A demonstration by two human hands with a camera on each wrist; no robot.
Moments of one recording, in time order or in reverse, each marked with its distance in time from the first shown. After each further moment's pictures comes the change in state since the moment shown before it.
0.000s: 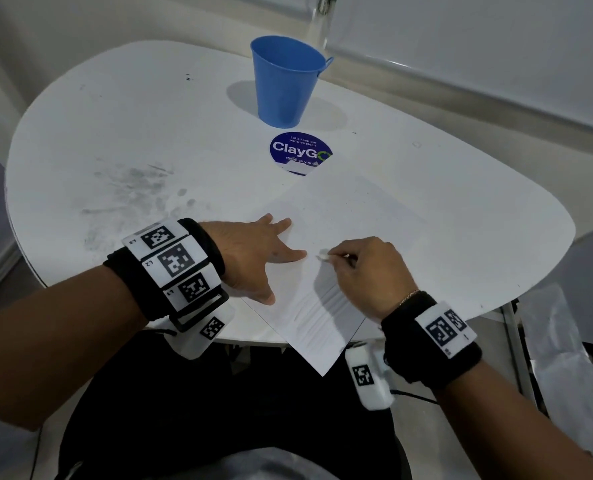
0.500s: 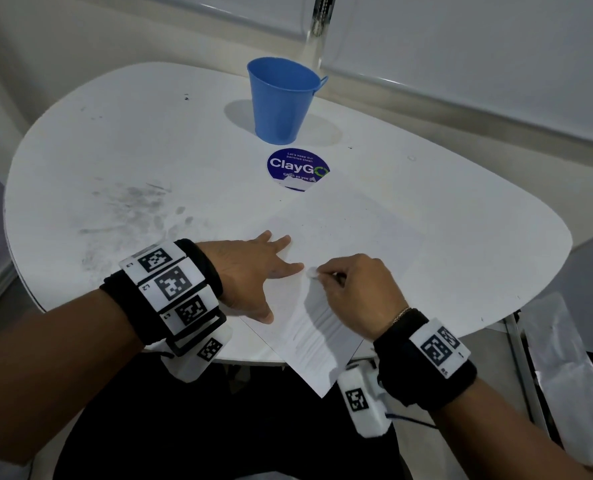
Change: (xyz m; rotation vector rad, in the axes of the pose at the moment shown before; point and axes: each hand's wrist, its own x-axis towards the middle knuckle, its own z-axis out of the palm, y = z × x) left_hand 0.001 0.001 -0.001 -0.009 0.005 0.021; right_hand 0.005 -0.001 0.010 -0.018 0.003 -0.046
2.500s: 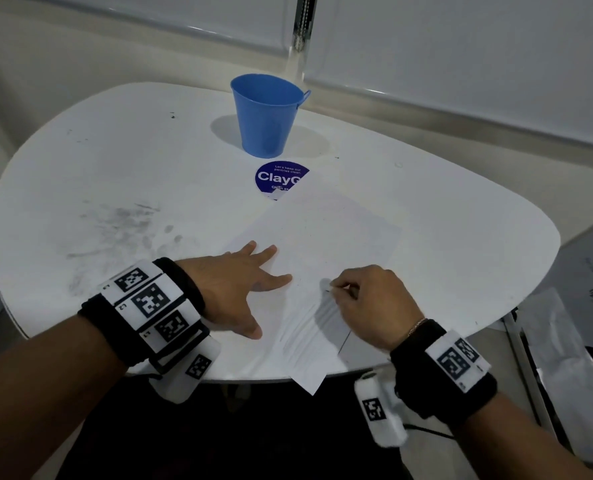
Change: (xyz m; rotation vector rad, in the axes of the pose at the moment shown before) left_hand -0.002 -0.009 -0.002 -0.033 -0.025 -0.004; right_hand -0.009 0.008 -0.023 -0.044 -0.019 0.051
